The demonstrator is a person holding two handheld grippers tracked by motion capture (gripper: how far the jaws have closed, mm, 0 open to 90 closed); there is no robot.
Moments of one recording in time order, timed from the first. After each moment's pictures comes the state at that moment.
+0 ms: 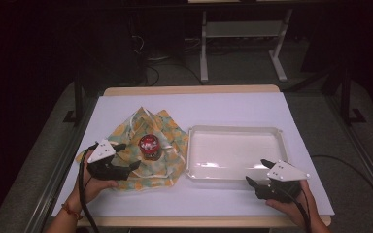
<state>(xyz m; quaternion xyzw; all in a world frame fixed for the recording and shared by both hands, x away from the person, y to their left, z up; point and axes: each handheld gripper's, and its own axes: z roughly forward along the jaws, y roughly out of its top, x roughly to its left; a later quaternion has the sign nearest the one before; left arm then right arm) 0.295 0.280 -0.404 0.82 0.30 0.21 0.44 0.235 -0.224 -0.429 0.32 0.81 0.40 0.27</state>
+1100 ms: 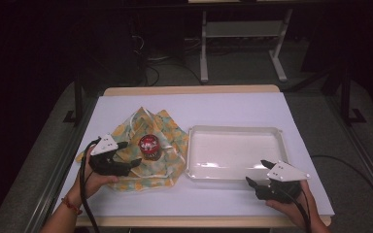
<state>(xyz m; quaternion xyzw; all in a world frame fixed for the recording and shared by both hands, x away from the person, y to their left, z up) 0.307 0.277 -0.398 0.83 0.31 0.19 0.43 0.234 -0.225 -0.429 0.33 0.81 0.40 0.27</state>
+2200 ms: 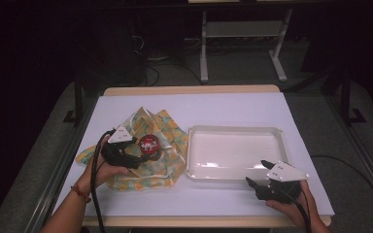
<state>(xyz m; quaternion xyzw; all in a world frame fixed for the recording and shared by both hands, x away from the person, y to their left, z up) 0.335 0.249 -0.395 0.86 0.30 0.16 0.38 0.234 -0.225 -0.431 0.33 0.81 0.40 0.27</state>
